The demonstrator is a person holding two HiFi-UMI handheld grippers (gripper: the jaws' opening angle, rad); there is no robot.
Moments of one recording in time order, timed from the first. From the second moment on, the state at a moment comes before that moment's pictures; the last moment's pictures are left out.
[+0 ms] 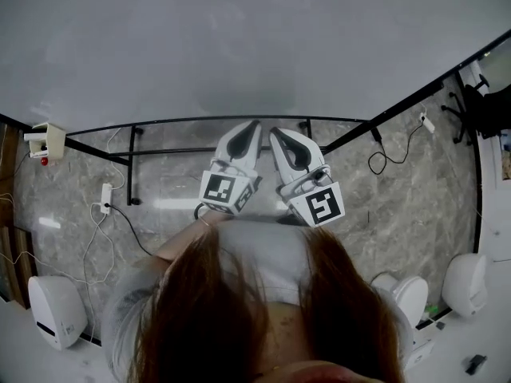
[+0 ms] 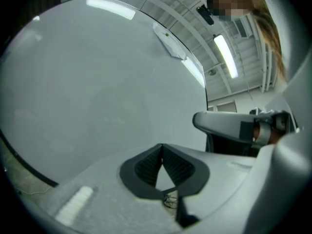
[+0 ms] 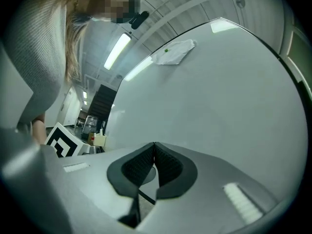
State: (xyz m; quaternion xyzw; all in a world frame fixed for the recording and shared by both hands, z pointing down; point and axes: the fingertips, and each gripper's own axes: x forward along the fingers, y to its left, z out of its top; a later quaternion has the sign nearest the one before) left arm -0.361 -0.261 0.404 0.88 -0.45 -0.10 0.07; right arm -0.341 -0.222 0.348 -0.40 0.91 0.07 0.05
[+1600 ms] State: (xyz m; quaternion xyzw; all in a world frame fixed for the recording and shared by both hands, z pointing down) left arm -0.196 -0.288 0.390 0.89 -0.46 -0.08 0.03; right arm -0.032 -0.349 0.200 -0.10 0.99 0.08 0.01
